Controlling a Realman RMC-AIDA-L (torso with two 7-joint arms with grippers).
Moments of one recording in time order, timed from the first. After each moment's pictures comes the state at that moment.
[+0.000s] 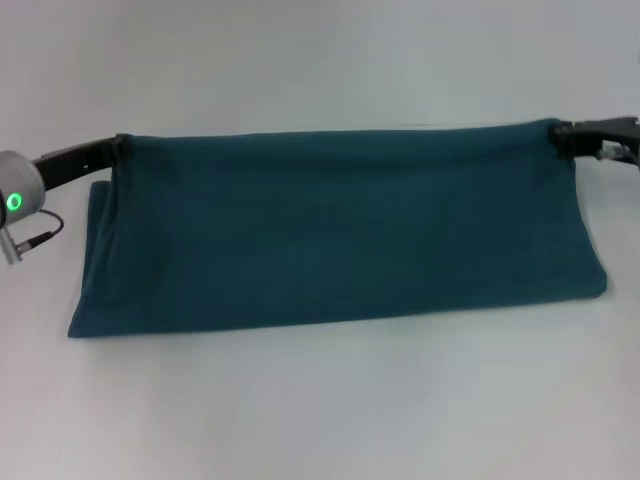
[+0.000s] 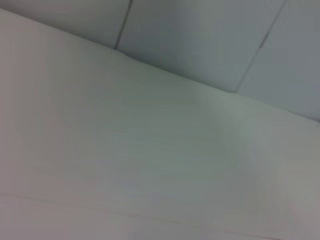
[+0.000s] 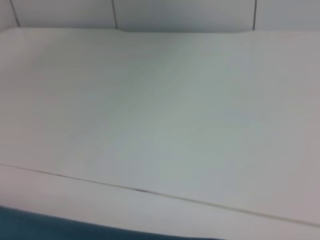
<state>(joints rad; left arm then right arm) -0.76 -2.11 0.29 0.55 2.19 0.80 -1.81 0.84 2.02 -0.50 -0.42 -2.25 -0.62 1.67</state>
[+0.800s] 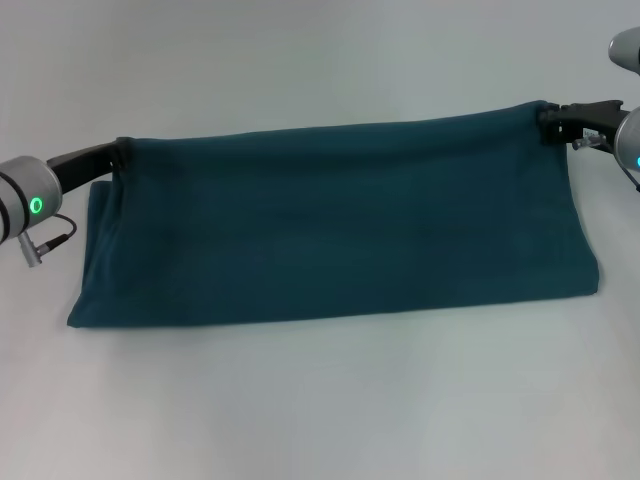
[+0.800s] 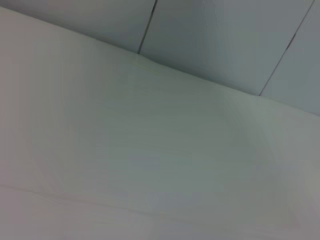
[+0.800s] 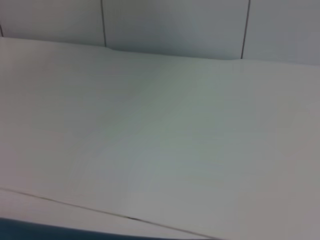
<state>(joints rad) -0.78 -2.13 0.32 0.49 2.11 0.65 -1.74 0.88 2.05 -0.51 -0.37 -2.10 -0.49 1.50</state>
